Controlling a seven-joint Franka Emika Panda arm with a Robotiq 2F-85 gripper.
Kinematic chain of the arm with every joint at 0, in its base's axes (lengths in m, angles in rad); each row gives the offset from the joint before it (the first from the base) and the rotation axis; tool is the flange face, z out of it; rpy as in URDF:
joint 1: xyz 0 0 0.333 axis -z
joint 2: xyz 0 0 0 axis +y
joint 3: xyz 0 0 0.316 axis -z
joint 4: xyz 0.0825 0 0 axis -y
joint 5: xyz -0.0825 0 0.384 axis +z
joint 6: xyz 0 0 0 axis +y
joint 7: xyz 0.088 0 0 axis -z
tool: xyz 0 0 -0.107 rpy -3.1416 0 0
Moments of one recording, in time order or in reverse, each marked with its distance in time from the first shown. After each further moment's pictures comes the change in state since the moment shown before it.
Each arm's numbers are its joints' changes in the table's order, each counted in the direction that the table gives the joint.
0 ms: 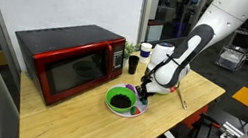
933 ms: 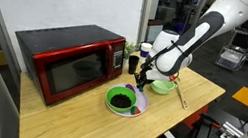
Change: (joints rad) arm 0.003 -0.109 0.027 0.010 0.003 -0.007 -0.038
